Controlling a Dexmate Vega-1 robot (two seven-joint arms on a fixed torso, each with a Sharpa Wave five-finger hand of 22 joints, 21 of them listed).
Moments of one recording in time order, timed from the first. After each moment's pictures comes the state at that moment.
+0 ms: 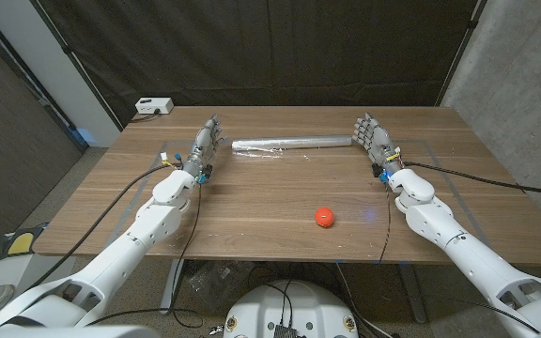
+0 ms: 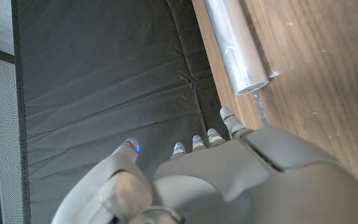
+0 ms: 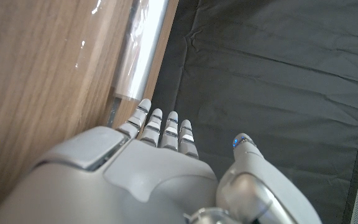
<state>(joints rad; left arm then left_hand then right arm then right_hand) 0.83 0.51 0.37 -1.30 -0.64 -0.29 -0.03 0.20 0.13 0.38 0.12 0.22 -0.14 -0.15 0.22 0.19 -0.15 -0.04 0.23 0.19 -0.15 0.00 0.21 0.19 -0.17 0.06 0.61 0.18 -0.84 -0.50 -0.37 -1.28 0.65 0.30 0.03 0.20 0.11 0.37 -0.03 0.18 0.14 0.04 0.19 0.18 0.20 0.04 0.21 0.18 0.13 0.06 0.19 0.17 0.02 0.03 0.51 0.18</state>
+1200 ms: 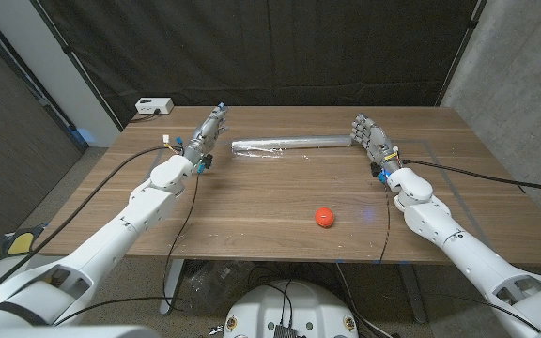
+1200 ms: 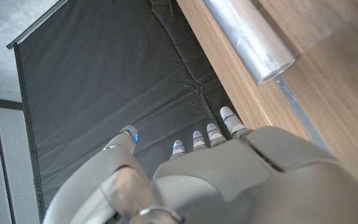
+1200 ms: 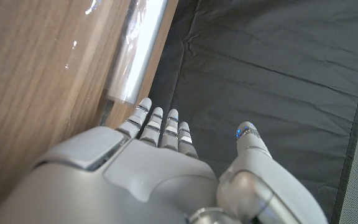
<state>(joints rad) 0.76 0.60 0.42 -1.38 -0.51 -0.19 0.00 0.29 0.08 0.43 0.07 0.19 -0.17 -0.15 0.22 0.20 -0.15 0.00 0.24 0.22 -0.11 0.02 0.21 0.21 -0.17 0.07 0.60 0.19 -0.82 -0.50 -0.39 -1.25 0.61 0.34 0.05 0.24 0.06 0.41 -0.12 0.18 0.06 0.01 0.20 0.18 0.15 0.02 0.22 0.19 0.11 0.04 0.19 0.19 0.04 0.05 0.46 0.19</state>
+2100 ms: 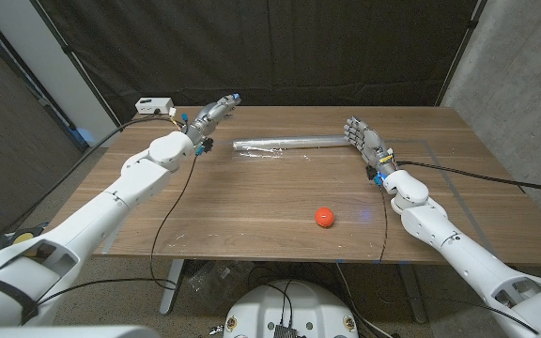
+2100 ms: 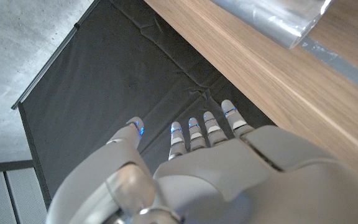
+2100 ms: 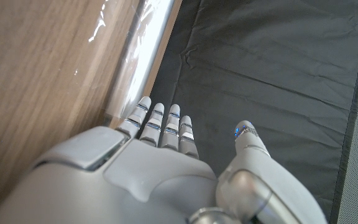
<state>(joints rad) 0.65 0.70 0.48 -1.51 -0.35 0.00 -0.01 0.37 0.12 0.48 0.02 0.18 0.12 -0.07 0.29 0.20 0.08 -0.01 0.29 0.20 0.05 0.00 0.25 0.20 -0.10 0.11 0.61 0.19 -0.83 -0.50 -0.41 -1.26 0.59 0.36 0.06 0.25 0.08 0.41 -0.12 0.18 0.15 0.01 0.21 0.18 0.24 0.03 0.25 0.19 0.16 0.05 0.20 0.18 0.06 0.07 0.45 0.19</state>
